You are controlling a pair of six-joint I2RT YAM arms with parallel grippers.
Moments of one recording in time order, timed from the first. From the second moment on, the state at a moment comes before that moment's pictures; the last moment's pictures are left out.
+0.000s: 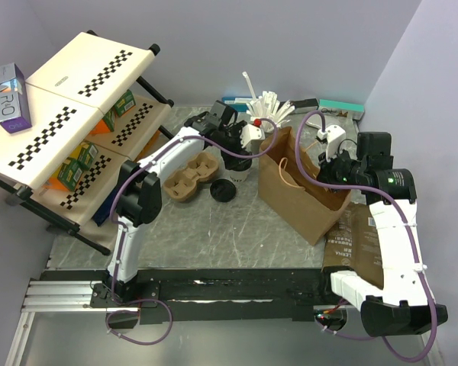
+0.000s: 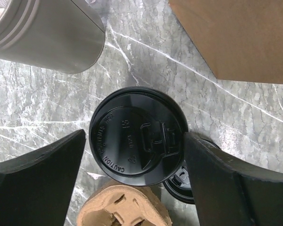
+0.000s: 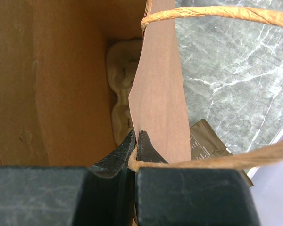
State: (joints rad) left arm -0.59 2.17 2.01 -0.71 0.47 0.75; right arm 0.01 1.05 1.35 -1.09 -0.39 -0.46
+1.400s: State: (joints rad) left arm -0.62 1.48 1.09 -0.40 0.43 0.40; right arm 0.01 1.01 1.36 -1.11 -0.35 -0.48
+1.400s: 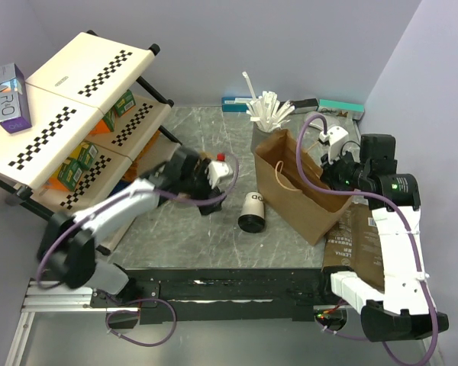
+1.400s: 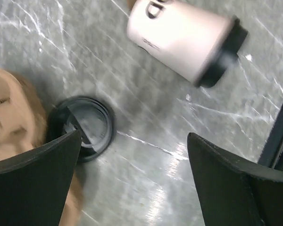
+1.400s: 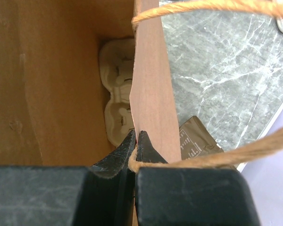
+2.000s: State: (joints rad) left arm -0.90 1.36 0.82 0.02 0.35 0.27; right arm 0.01 1.03 1.45 -1.15 -0.26 -0.43
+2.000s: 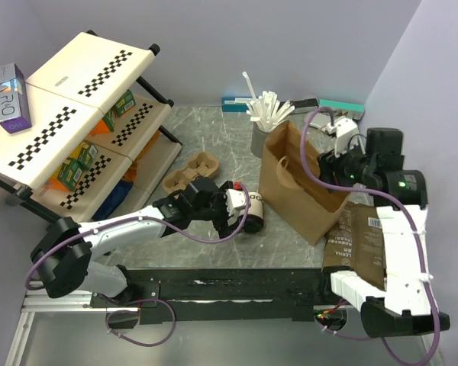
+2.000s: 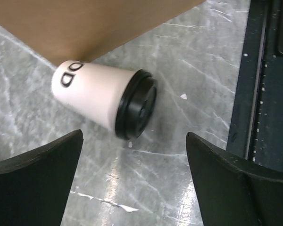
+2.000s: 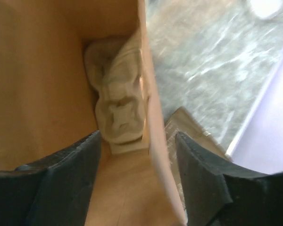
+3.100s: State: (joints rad) left arm -0.90 1.44 0.77 0.08 0.29 0.34; right arm 0.67 0.89 1.45 -1.14 -0.38 -0.64
